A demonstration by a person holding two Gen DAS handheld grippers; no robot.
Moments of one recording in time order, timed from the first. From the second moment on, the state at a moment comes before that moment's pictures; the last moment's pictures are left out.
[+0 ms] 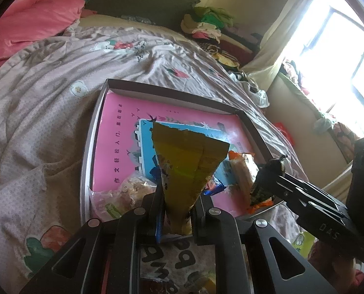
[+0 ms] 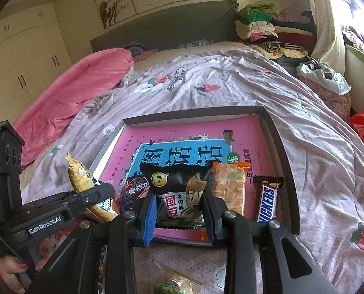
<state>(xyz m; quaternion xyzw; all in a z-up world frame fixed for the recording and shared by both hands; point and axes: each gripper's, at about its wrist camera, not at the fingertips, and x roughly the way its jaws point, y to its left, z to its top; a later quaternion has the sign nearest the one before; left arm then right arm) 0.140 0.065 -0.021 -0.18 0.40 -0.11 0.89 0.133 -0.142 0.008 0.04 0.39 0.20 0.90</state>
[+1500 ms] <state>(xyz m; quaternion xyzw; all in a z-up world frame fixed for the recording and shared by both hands) 0.141 0.057 -0.024 -0.17 0.41 -0.12 0.89 0.136 -0.127 -0.018 0.04 0.44 0.21 0.87</state>
